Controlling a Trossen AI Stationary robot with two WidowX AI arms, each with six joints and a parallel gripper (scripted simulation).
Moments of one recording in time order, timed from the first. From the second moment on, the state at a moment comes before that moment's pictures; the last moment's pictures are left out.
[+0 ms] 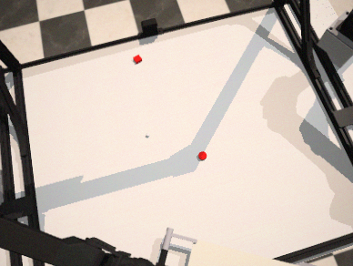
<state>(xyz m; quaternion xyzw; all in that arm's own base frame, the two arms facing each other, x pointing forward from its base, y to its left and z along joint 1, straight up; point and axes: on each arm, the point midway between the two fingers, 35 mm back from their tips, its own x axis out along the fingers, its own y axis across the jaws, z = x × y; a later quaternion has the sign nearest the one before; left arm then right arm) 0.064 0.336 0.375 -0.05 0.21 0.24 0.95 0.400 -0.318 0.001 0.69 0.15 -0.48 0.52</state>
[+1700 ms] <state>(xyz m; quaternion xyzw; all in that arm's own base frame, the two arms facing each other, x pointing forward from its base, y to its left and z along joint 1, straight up) 0.064 0.336 0.375 -0.05 0.21 0.24 0.95 0.400 -0.318 0.022 0.69 0.16 -0.48 0.52</state>
